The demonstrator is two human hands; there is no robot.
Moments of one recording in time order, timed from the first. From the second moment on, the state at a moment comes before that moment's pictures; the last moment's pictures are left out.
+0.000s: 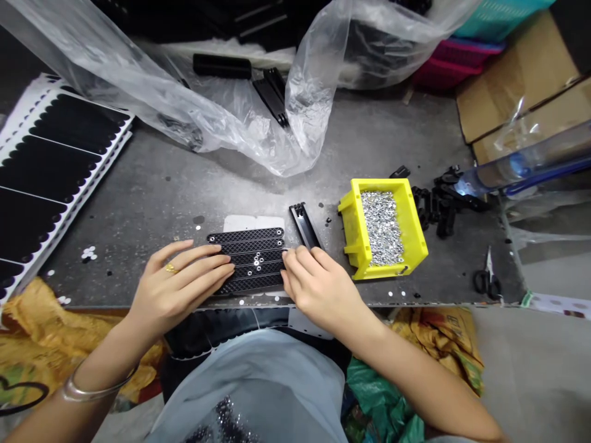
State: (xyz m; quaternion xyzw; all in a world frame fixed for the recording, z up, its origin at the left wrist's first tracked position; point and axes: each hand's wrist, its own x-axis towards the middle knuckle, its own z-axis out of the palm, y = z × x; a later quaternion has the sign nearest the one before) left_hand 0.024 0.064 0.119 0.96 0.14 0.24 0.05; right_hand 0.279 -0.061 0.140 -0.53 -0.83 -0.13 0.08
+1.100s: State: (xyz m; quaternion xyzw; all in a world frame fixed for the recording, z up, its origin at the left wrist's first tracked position) left_hand 0.004 0.049 0.111 0.94 0.21 0.27 -0.07; right_hand 0.290 -0.055 0.137 -0.53 -0.83 -0.09 0.10
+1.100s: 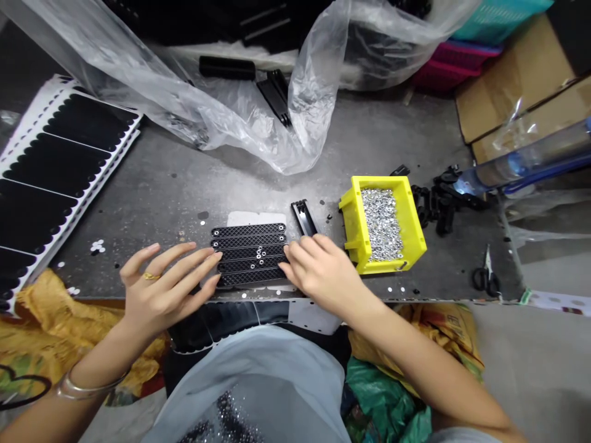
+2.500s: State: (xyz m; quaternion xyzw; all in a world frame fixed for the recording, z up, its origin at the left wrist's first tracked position) left_hand 0.001 0.041 0.105 0.93 0.18 0.31 0.05; right_hand 0.266 -0.079 0.142 -0.50 -0.85 -0.16 0.02
